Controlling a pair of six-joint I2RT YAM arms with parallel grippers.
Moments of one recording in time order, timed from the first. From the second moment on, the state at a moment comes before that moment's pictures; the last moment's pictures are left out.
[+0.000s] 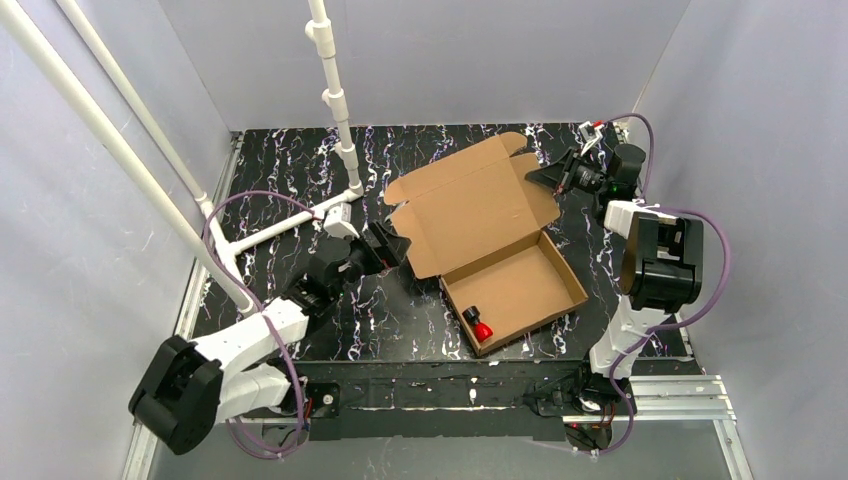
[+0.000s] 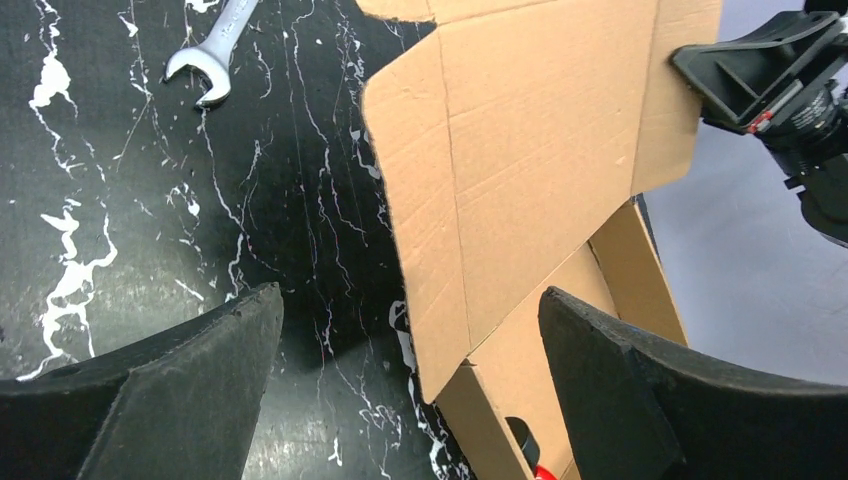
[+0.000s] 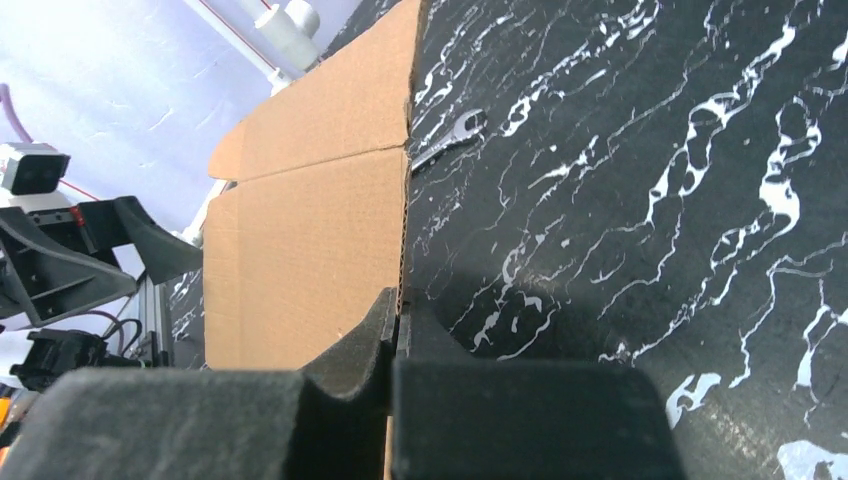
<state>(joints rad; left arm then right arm) -0.61 1.06 0.45 0.33 -0.12 -0.77 -0.13 1.86 1.08 0.60 -1.13 0.50</state>
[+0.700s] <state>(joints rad) -0.49 1.31 0.46 0.62 0.06 -0.77 -0.13 1.86 1.03 0.87 -1.18 0.67</state>
